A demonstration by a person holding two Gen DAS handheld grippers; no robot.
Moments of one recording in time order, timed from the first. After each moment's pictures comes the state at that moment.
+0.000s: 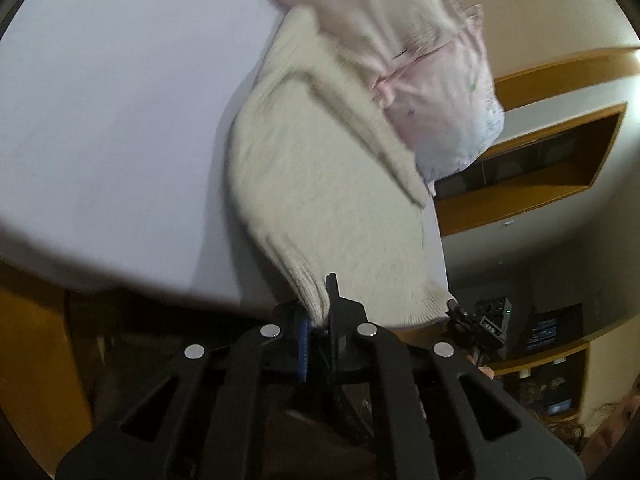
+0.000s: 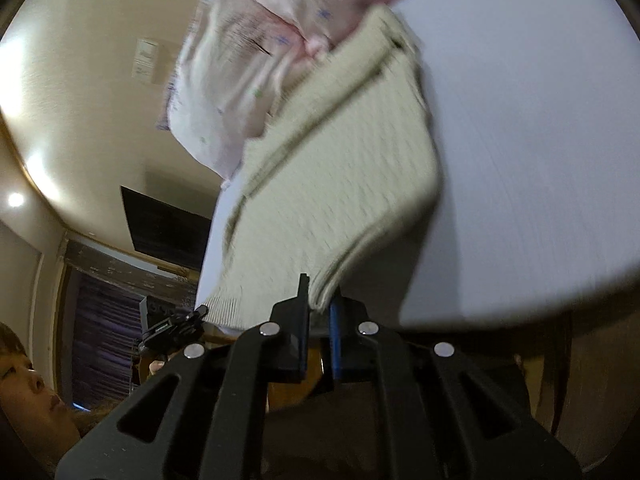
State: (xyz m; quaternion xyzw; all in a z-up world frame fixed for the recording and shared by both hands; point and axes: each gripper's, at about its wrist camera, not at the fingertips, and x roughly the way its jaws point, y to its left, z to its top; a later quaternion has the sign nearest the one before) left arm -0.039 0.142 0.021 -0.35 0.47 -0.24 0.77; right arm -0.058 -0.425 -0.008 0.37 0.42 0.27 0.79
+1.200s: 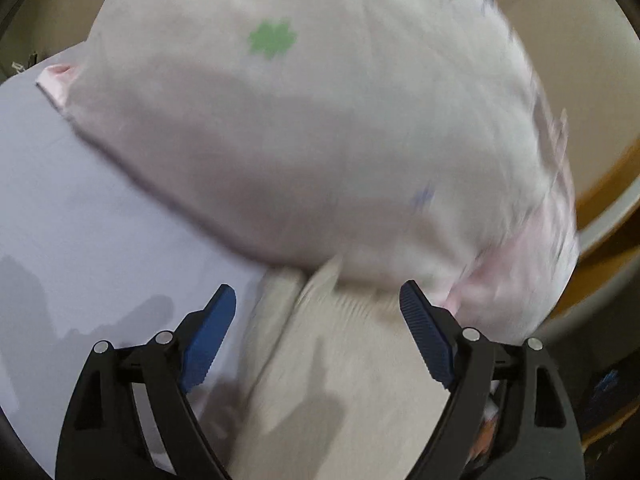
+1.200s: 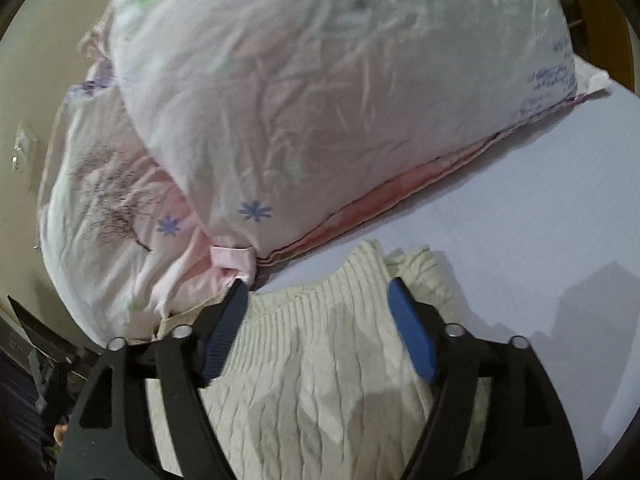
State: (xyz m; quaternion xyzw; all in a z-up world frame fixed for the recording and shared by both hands) left arm 0.274 0.147 0.059 -0.30 0.40 -0.11 0.86; right arm 0.250 -0.422 0.026 0.31 0.32 0.05 0.90
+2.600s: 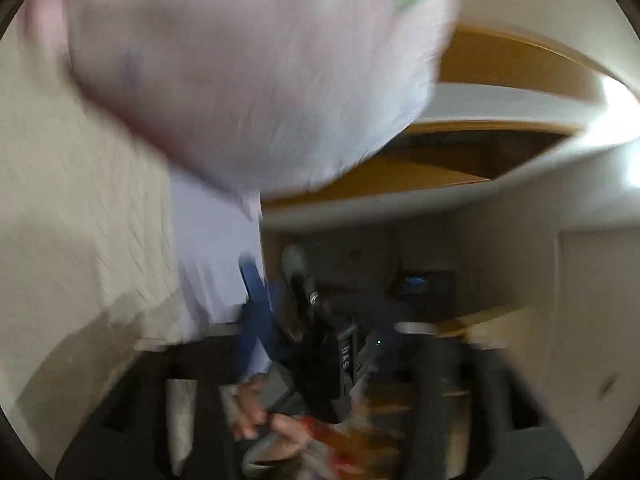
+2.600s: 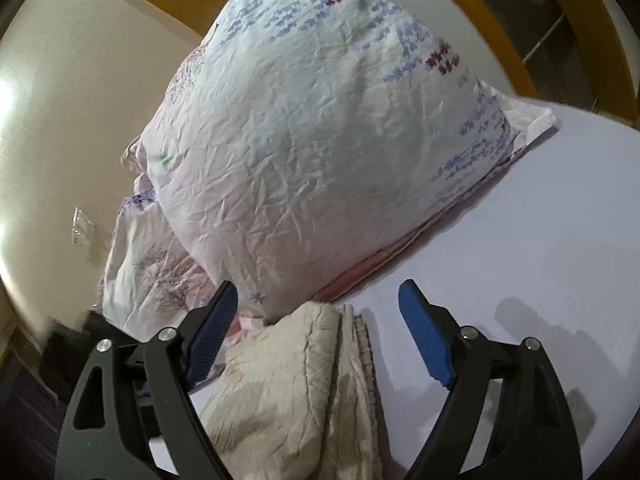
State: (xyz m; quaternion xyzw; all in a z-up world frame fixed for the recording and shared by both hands) left arm 0.279 -0.199 0.063 -0.43 0.44 -0.47 0.64; right arm 0.186 -0.529 0.043 0.39 0.21 0.09 0.89
